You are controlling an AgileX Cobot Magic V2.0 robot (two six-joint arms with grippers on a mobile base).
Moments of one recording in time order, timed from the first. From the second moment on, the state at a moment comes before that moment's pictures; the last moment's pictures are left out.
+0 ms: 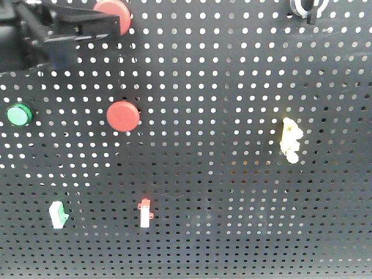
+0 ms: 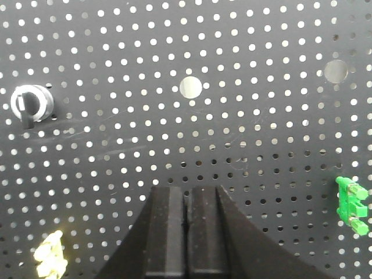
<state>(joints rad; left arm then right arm) -0.34 1.28 -1.56 -1.09 0.58 1.02 -0.02 0.47 -0.96 0.06 0.37 0.04</state>
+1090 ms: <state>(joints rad) -0.34 0.39 -0.65 -0.97 0.36 0.97 0.00 0.80 -1.14 0.98 0.66 -0.83</state>
